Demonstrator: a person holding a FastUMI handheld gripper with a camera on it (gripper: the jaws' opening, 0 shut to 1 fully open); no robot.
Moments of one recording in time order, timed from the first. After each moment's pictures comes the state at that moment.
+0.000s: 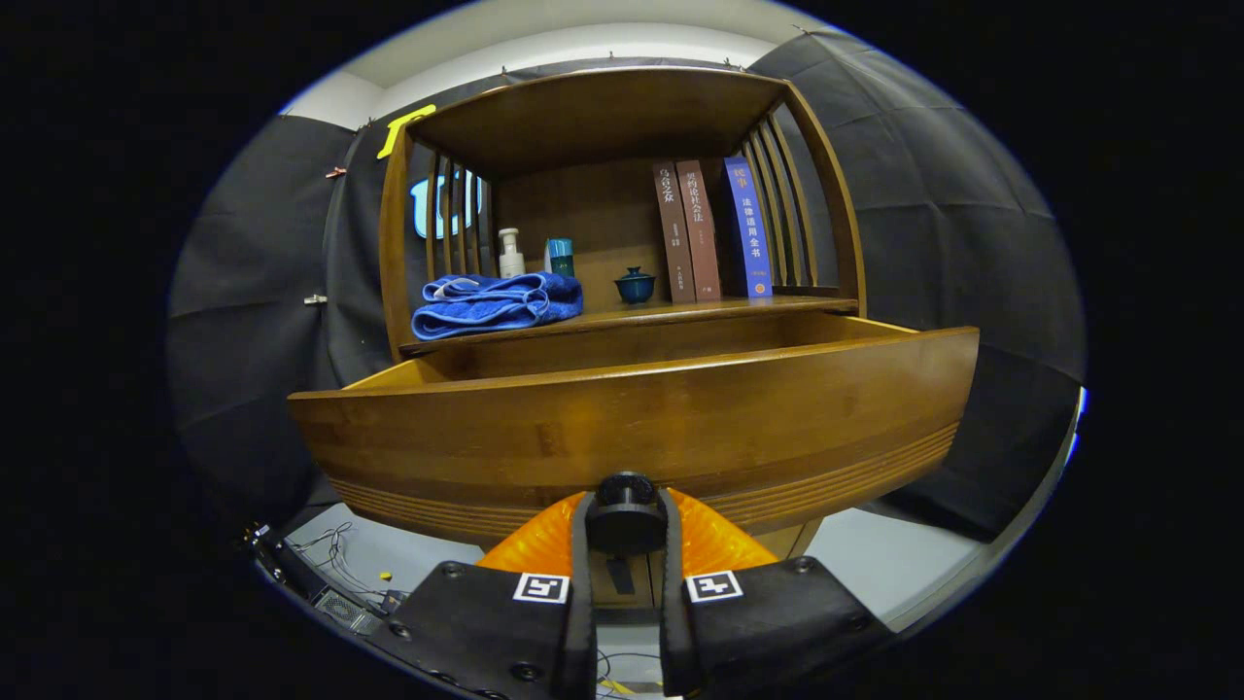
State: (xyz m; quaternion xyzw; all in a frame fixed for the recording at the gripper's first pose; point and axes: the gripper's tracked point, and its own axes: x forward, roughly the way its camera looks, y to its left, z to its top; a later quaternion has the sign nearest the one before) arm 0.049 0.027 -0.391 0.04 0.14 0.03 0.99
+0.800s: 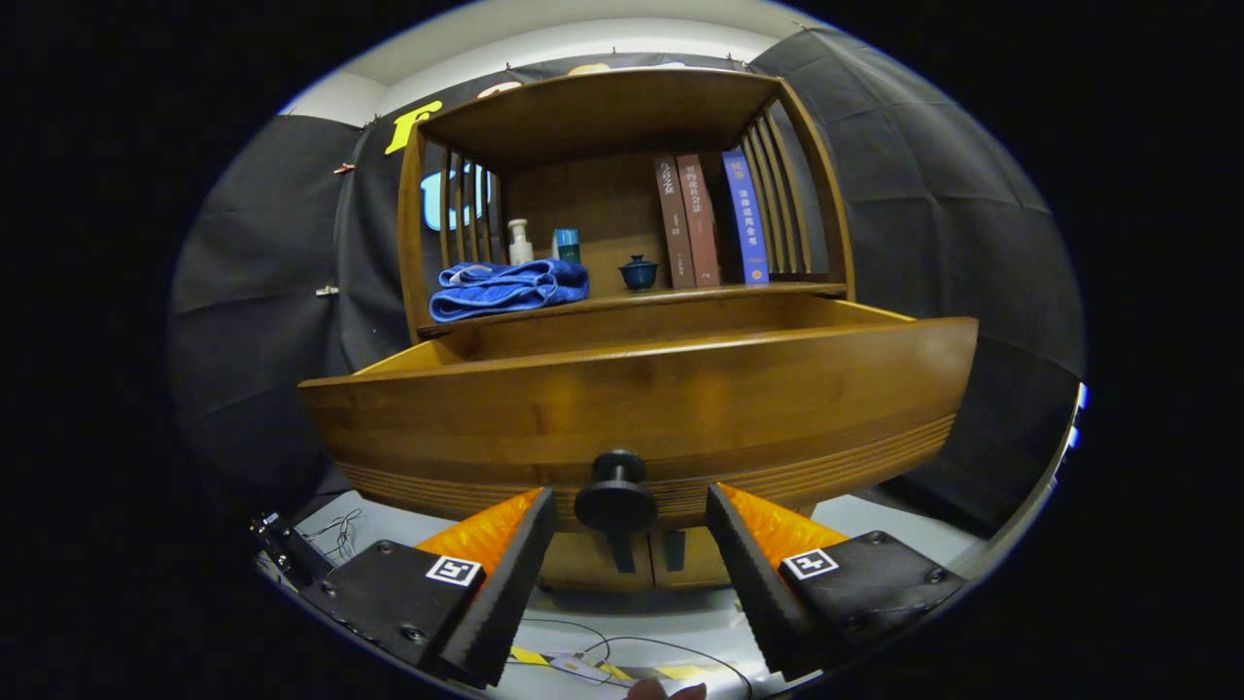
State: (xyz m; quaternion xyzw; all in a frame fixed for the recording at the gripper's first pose) arm 0.021 0.014 -0.381 0.04 0.15 0.03 0.99
